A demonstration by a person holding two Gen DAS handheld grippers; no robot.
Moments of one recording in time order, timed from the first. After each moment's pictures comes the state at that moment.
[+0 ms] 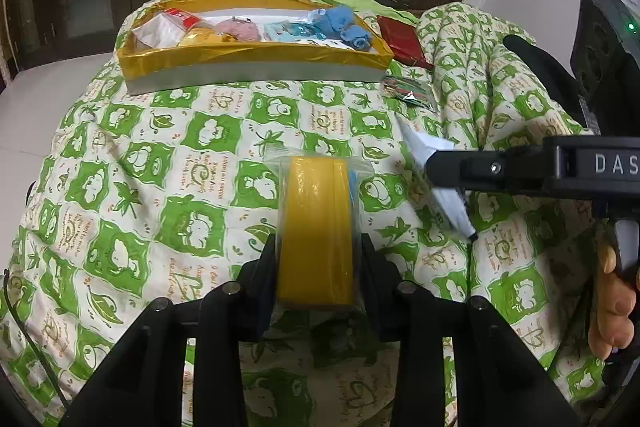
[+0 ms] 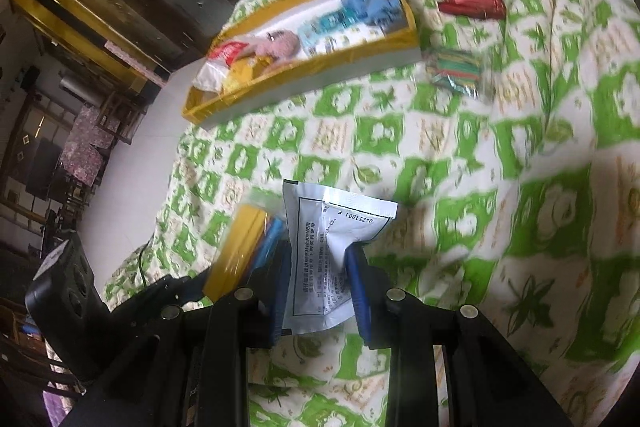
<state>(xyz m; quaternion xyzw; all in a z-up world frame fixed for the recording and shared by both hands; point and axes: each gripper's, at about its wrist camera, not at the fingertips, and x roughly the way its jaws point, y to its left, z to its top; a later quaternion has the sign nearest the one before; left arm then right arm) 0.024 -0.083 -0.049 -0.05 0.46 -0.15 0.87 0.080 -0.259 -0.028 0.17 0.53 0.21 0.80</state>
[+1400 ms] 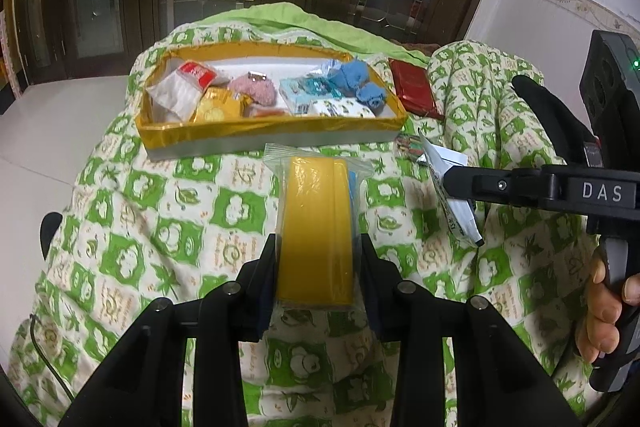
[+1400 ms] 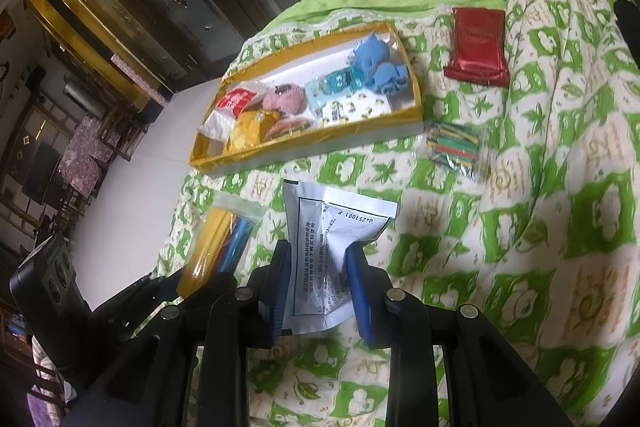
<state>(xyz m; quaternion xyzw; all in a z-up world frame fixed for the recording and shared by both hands) 0.055 -0.073 -0.008 -0.05 0.42 -0.13 0.90 0.107 -0.266 0.001 0.16 0.49 0.20 0.83</state>
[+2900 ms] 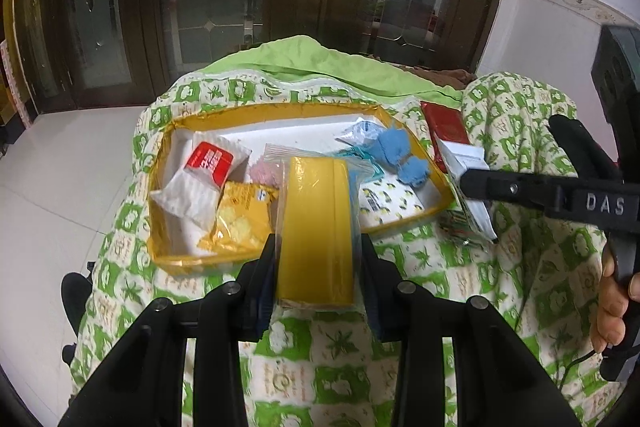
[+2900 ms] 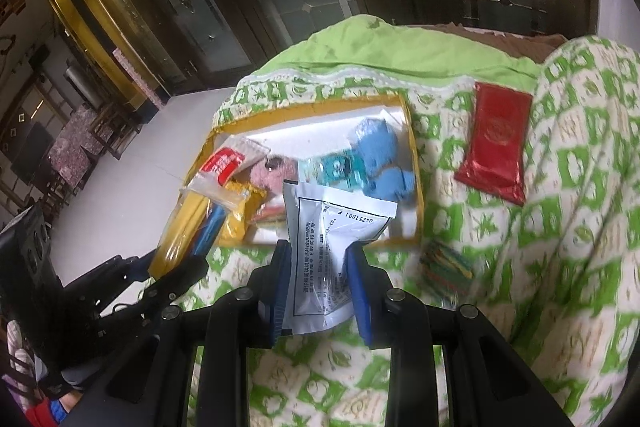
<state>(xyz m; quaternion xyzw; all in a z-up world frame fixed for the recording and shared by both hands) 0.149 -0.063 0.023 -0.01 0.40 -0.10 0.91 0.202 -0.253 0.033 0.11 0.46 0.20 0.86</state>
